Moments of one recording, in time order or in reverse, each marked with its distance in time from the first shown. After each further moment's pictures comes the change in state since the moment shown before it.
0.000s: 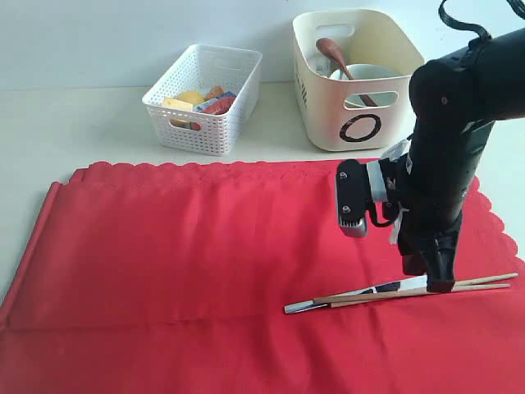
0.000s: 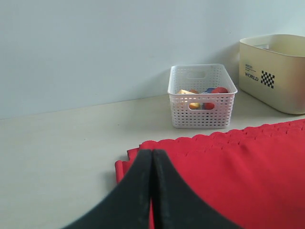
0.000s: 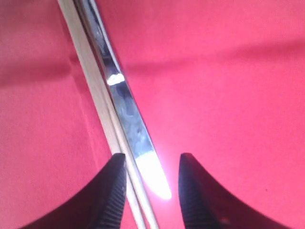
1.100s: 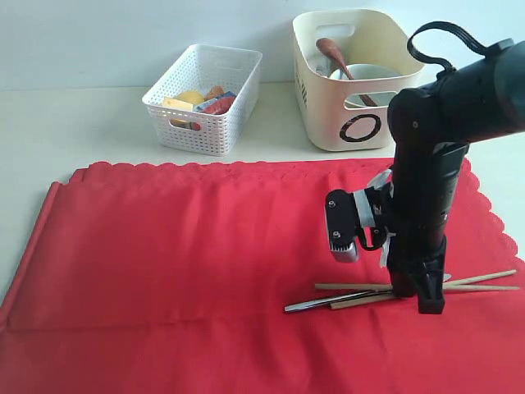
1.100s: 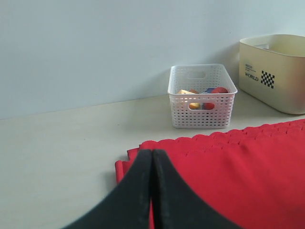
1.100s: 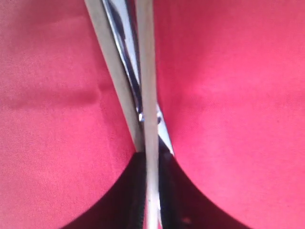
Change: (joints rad) left arm 0.000 0.000 0.000 0.000 0.000 0.000; right arm 0.000 0.125 -0.006 0.064 0.001 -0.083
